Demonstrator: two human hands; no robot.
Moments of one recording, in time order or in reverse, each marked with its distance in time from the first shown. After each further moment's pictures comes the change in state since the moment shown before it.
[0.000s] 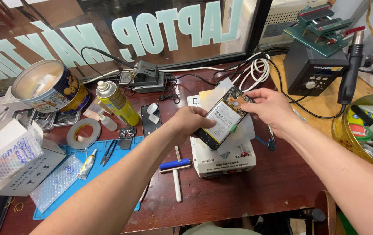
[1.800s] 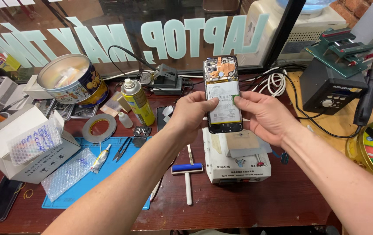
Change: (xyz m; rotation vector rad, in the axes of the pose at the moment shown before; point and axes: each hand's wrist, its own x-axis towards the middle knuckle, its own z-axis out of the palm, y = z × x) left_hand -0.046 0.028 -0.033 -0.430 0.086 0.274; right_hand -0.047 -0.070 0.069 0.395 -0.373 -0.005
